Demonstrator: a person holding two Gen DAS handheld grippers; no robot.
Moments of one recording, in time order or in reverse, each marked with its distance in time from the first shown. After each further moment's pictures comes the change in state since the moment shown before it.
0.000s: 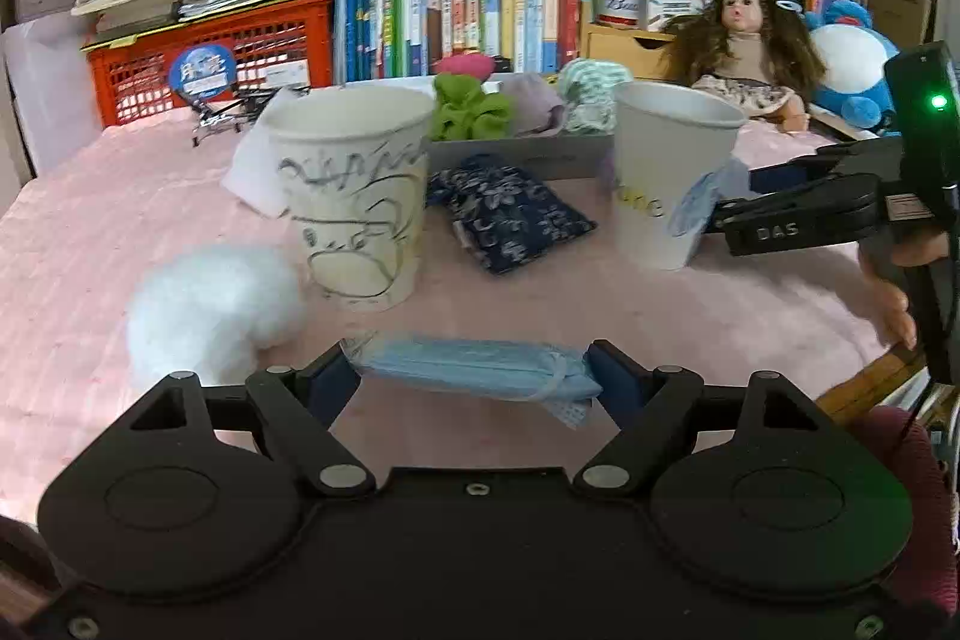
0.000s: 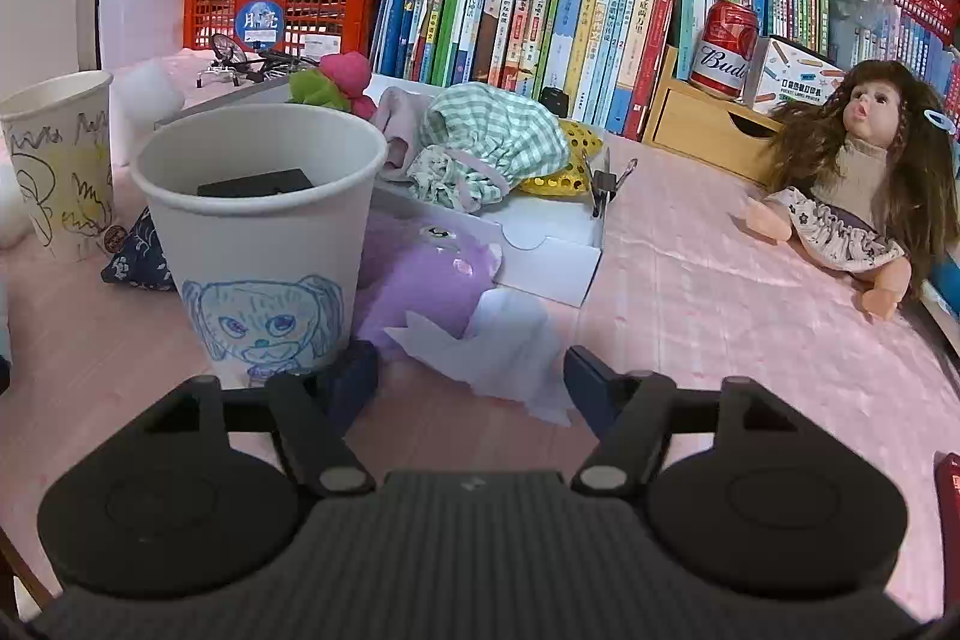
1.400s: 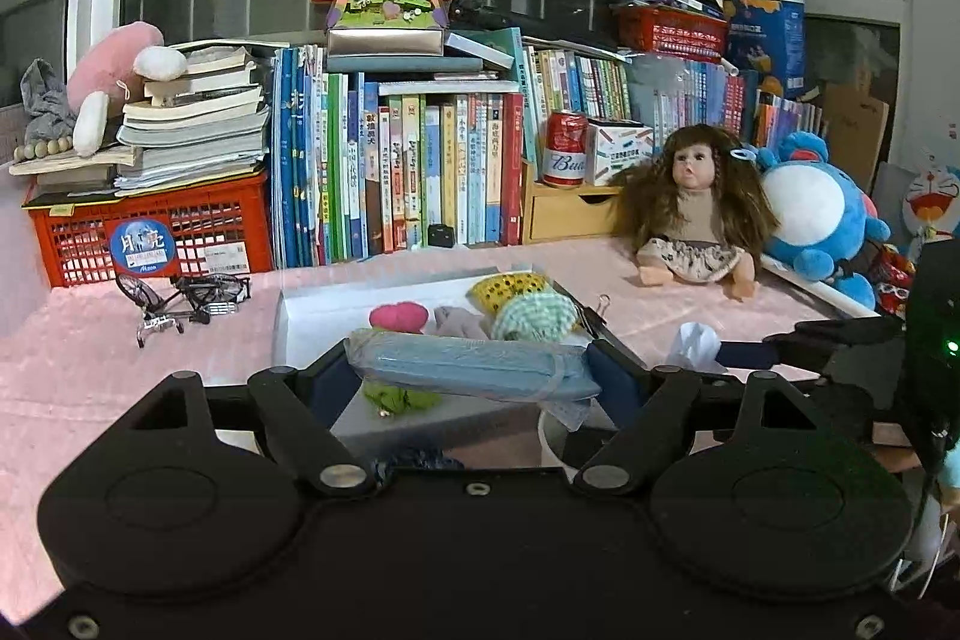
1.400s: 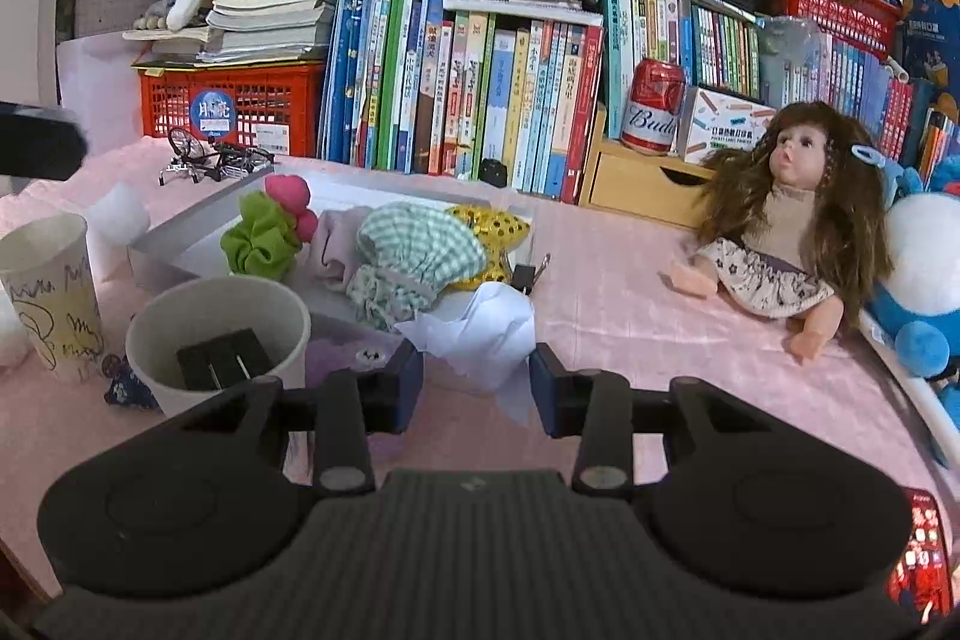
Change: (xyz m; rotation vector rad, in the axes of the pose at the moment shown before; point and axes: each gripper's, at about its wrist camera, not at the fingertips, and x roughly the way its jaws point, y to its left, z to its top) left arm -0.012 -0.013 0.149 0.028 -0.185 -0.098; right arm -0.039 -0.029 0.040 0.085 -0.089 -0.062
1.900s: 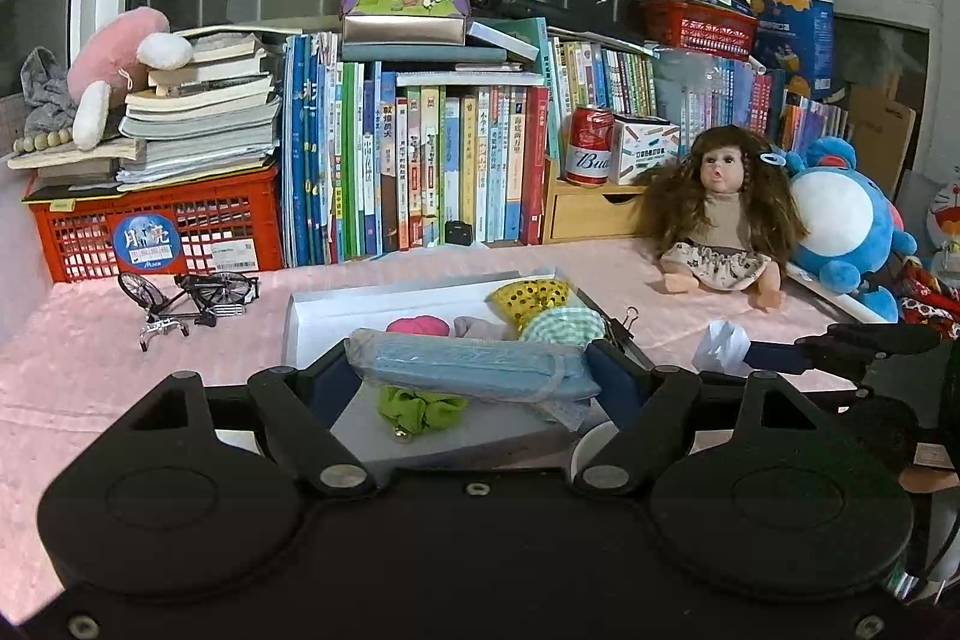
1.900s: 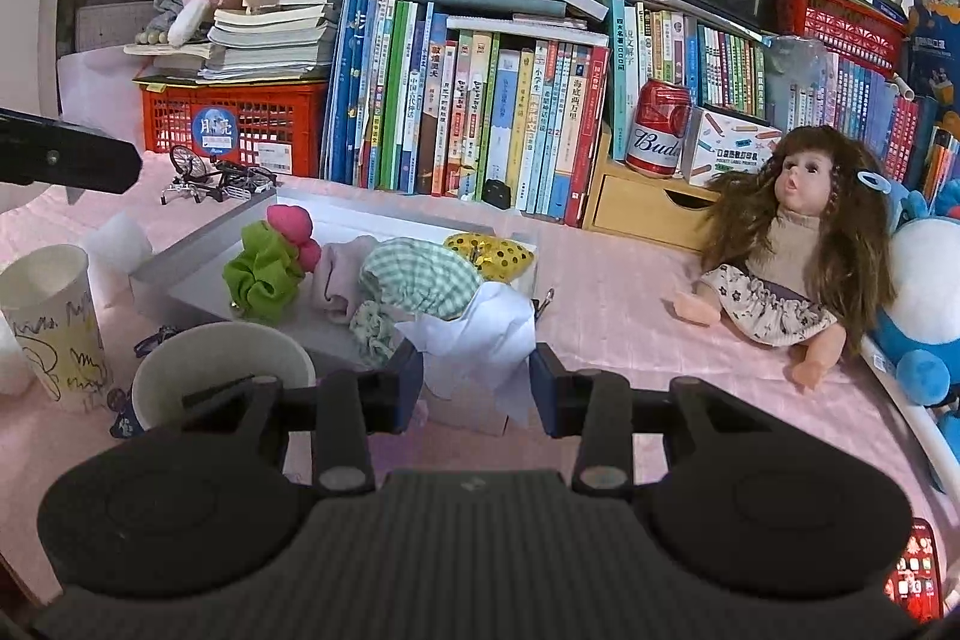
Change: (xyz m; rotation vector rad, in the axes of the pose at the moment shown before) left arm 0.031 0.010 0.018 -0.030 0.038 0.025; right arm 0.003 0.000 0.017 -0.002 -0.015 0.007
